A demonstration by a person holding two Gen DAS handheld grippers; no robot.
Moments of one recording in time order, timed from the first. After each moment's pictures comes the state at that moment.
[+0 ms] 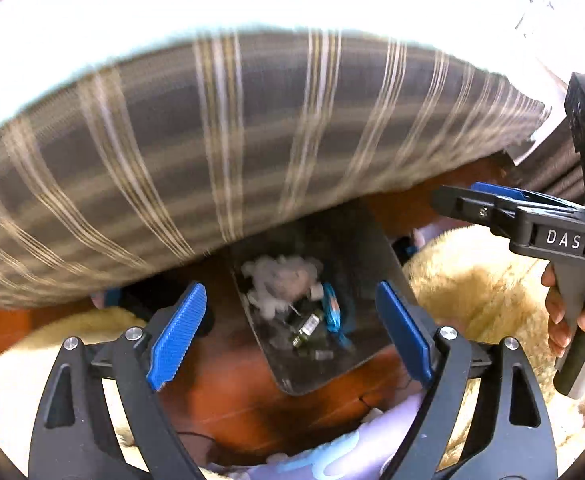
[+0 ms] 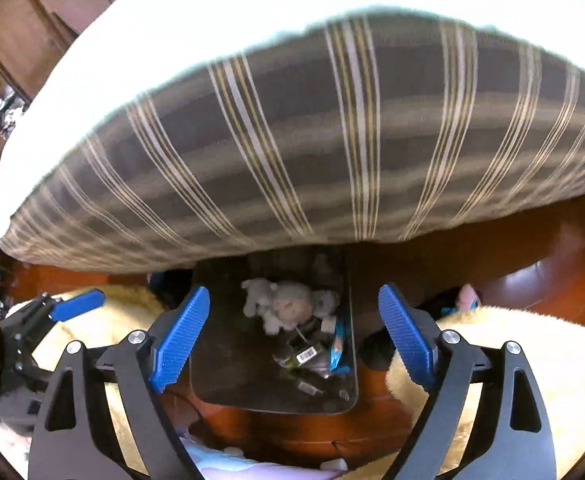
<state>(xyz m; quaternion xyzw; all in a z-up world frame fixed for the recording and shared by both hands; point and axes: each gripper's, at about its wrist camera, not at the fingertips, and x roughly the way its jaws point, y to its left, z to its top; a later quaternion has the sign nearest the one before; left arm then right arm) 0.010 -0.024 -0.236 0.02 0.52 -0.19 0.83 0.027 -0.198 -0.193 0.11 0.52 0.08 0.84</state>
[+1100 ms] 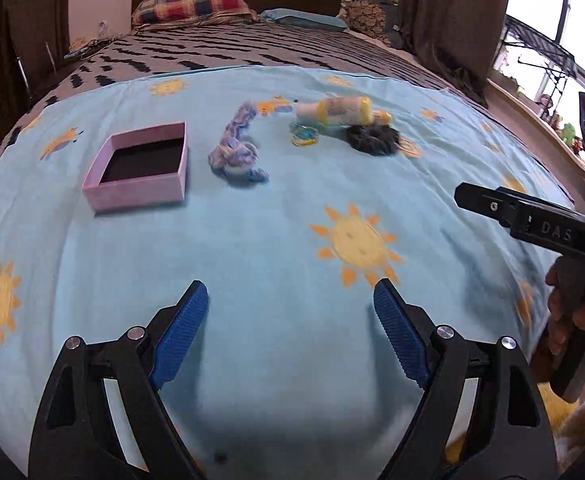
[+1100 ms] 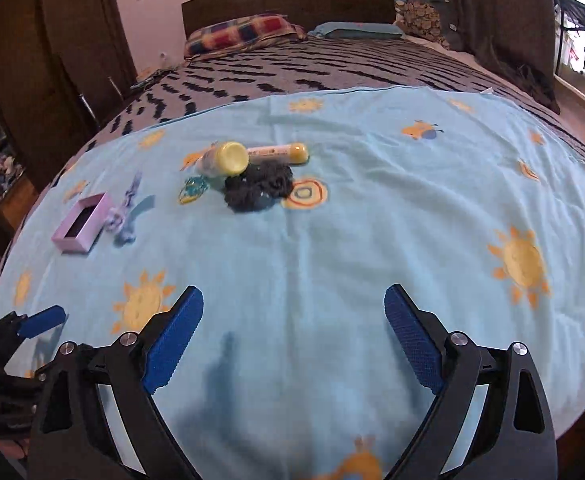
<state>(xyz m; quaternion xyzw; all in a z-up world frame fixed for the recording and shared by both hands) 0.207 -0.024 -0.109 -0.01 0.43 -0.13 0.89 0.236 -0.211 -0.069 0.07 0.42 0.06 0.90</state>
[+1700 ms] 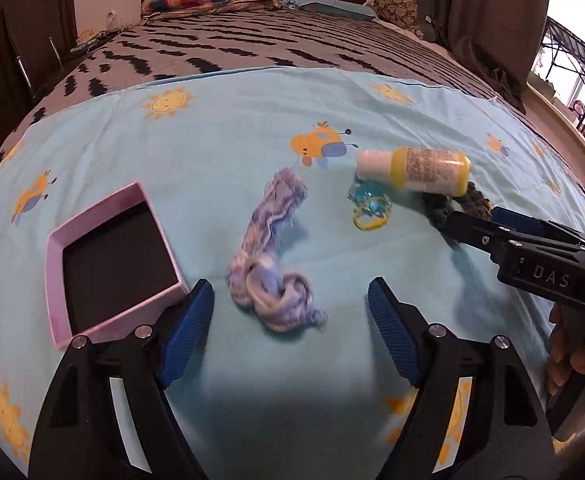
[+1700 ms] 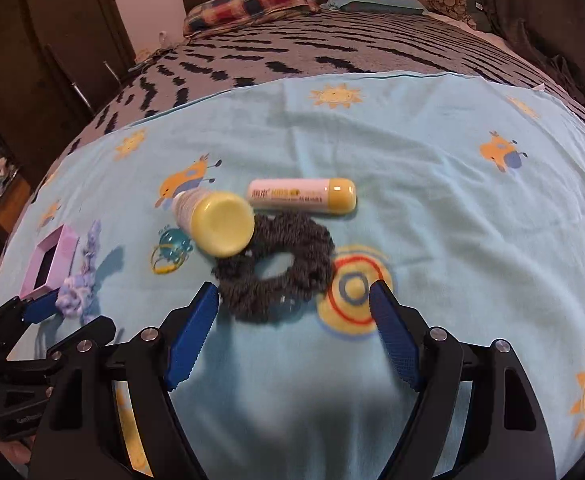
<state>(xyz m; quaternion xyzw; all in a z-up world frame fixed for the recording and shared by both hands) 0.322 -0.029 -0.117 0.01 0.45 -0.10 0.89 0.342 -0.186 -0.091 0.07 0.46 0.07 0.88</state>
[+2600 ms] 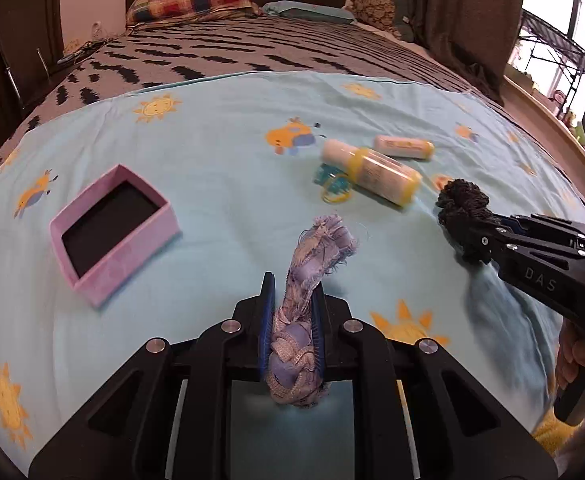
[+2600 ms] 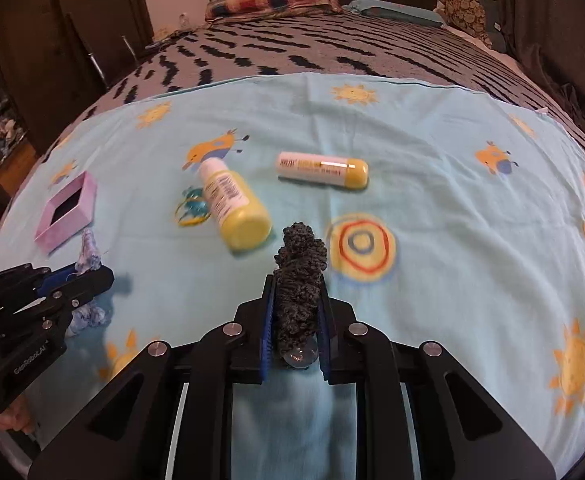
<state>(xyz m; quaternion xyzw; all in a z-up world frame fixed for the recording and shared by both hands) 0.272 -0.031 -0.105 0.01 0.44 -0.14 0.89 0.288 -0.179 -0.074 0.01 0.46 0.09 0.88</state>
